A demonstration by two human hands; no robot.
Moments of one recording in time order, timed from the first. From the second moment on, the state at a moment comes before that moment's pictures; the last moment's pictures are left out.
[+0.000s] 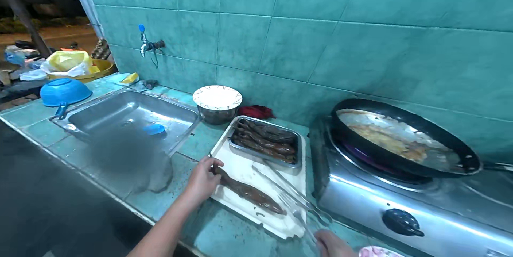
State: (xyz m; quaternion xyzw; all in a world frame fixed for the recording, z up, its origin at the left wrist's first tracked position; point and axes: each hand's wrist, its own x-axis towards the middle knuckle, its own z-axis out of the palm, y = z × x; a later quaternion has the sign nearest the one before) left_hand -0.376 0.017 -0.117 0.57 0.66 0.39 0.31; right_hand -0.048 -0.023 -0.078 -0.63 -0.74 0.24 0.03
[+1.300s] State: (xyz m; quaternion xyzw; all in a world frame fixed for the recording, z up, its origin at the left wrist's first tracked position) left_hand -0.424 0.035 -0.126 0.66 0.64 0.18 0.35; right_hand -0.210 -0.016 -0.082 -0.55 -0.83 -0.10 0.00
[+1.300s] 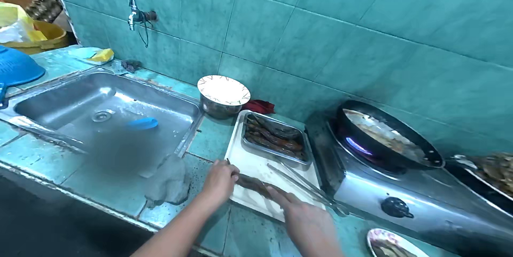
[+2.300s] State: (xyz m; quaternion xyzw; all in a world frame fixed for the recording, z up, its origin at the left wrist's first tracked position) left_hand -0.424 0.038 -0.126 0.64 0.65 0.20 0.36; right_hand -0.205 -0.012 -0.082 -0.56 -0.83 -0.04 -0.02
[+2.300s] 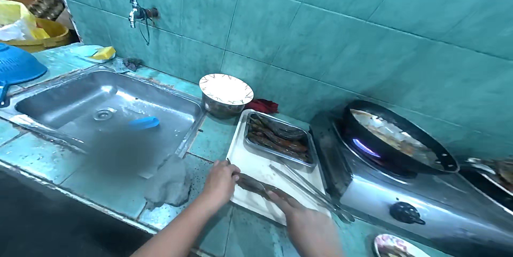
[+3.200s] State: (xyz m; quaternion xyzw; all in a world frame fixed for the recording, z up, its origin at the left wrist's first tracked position) left_hand -0.426 0.037 -0.125 0.64 0.65 0.19 0.36; right_hand -0.219 -0.006 -0.078 -0.59 -0.81 -0.03 -0.03
